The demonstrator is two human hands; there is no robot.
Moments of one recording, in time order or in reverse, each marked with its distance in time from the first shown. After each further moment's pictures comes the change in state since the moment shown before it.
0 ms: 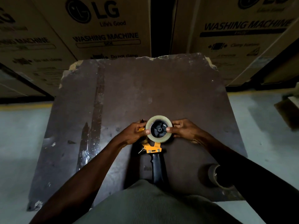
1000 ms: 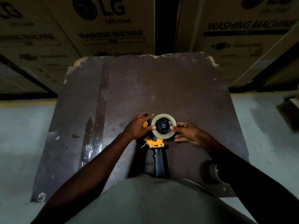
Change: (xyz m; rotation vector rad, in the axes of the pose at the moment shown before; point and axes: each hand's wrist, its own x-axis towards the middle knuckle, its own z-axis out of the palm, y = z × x) left_hand 0.014 -0.008 0.006 0.580 0.215 -0.026; right_hand 0.000 0.021 0.012 0.072 0.109 0.147
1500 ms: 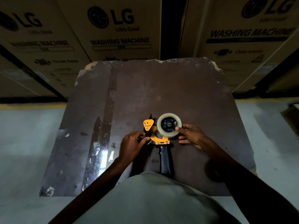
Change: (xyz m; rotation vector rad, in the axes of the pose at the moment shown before) left_hand -0.090 -0.031 0.037 -0.084 0.524 0.018; right_hand -0.006 0.023 0.014 0.061 0.142 -0.090
